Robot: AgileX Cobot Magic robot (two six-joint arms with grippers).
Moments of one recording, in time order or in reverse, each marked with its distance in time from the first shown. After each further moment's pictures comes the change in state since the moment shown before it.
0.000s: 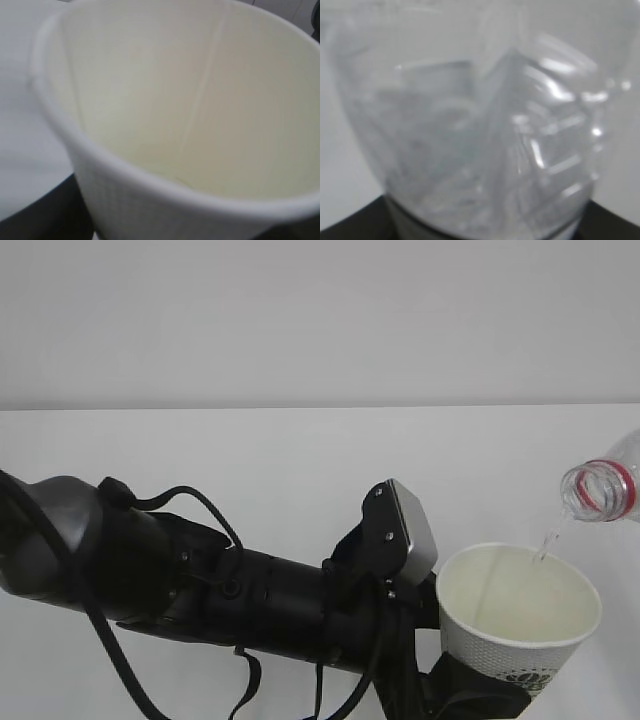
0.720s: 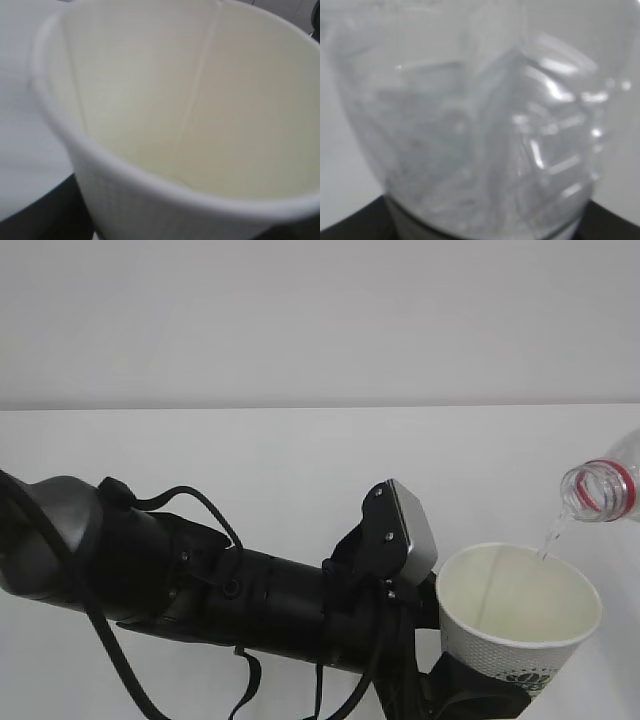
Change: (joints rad) left arm 0.000 0.000 0.000 0.000 0.000 0.000; right arm 0.000 0.000 0.000 0.000 -0.005 -0.007
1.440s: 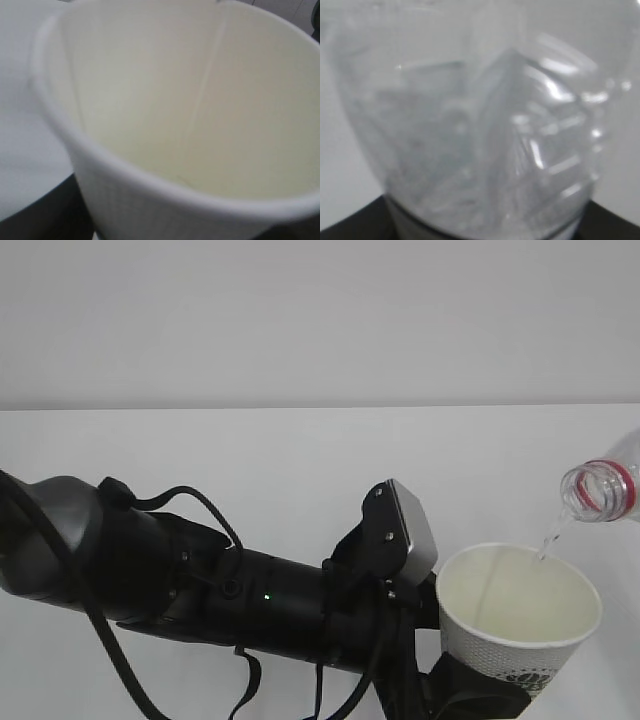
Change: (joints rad) left arm 0.000 0.000 0.000 0.000 0.000 0.000; right arm 0.000 0.000 0.000 0.000 -0.002 -0.004
